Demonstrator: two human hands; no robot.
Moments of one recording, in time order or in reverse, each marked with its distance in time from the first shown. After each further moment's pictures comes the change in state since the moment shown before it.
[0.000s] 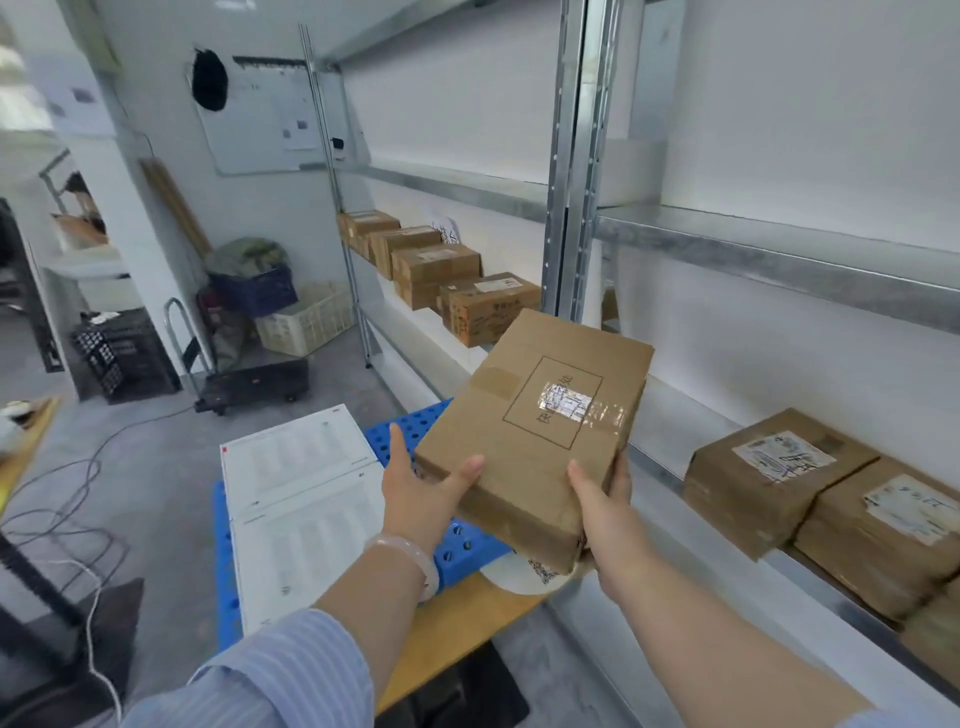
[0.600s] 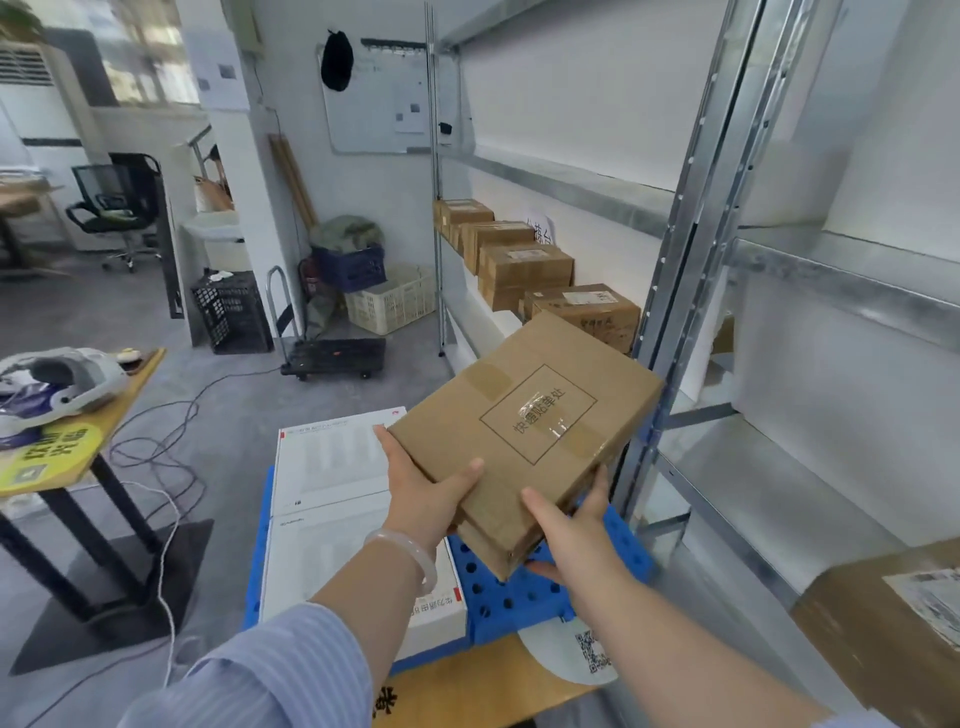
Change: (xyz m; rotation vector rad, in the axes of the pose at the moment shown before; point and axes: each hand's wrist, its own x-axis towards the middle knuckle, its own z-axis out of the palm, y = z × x) left_hand 0.088 -0.005 -0.029 -0.193 0.191 -0.075; right_hand 0.083 -0.001 0.096 -0.121 -0.259 0.038
